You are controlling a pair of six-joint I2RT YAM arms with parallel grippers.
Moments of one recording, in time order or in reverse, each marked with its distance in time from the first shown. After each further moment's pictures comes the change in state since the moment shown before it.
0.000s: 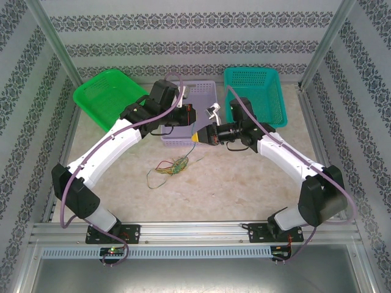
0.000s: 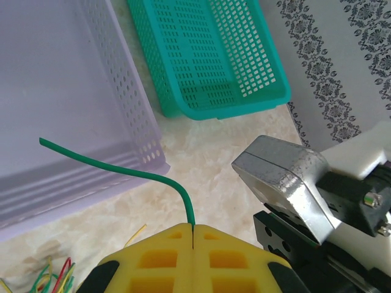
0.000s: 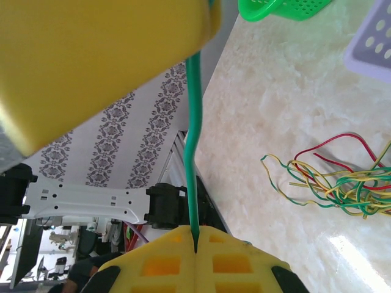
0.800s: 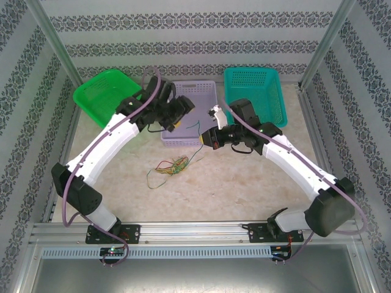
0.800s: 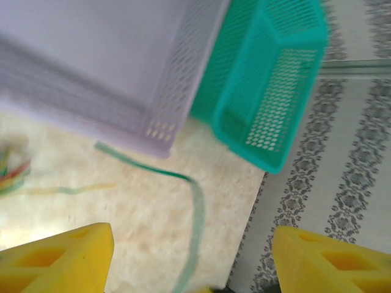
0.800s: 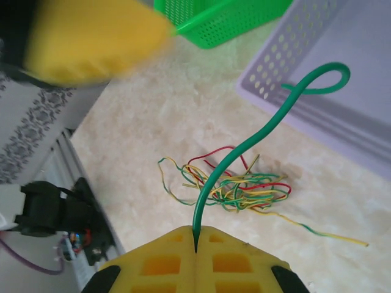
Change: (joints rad) left arm 0.040 0.032 0.051 -0.171 -0.034 -0.753; right arm 0.074 -0.111 0.068 -0.275 0.439 -0.396
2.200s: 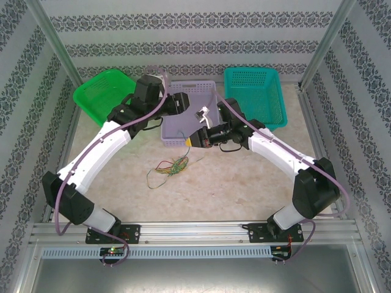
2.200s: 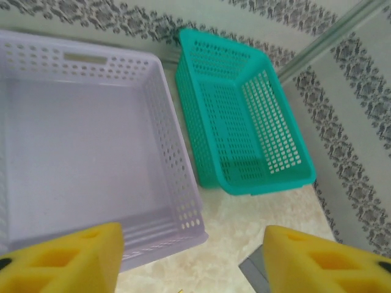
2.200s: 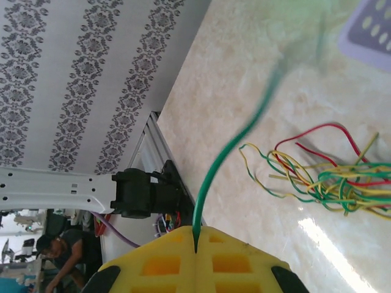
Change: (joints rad) left arm 0.042 -0.120 -0.101 0.287 -0.127 0.730; right arm -0.011 0.195 0.019 0.136 -0.348 0.258
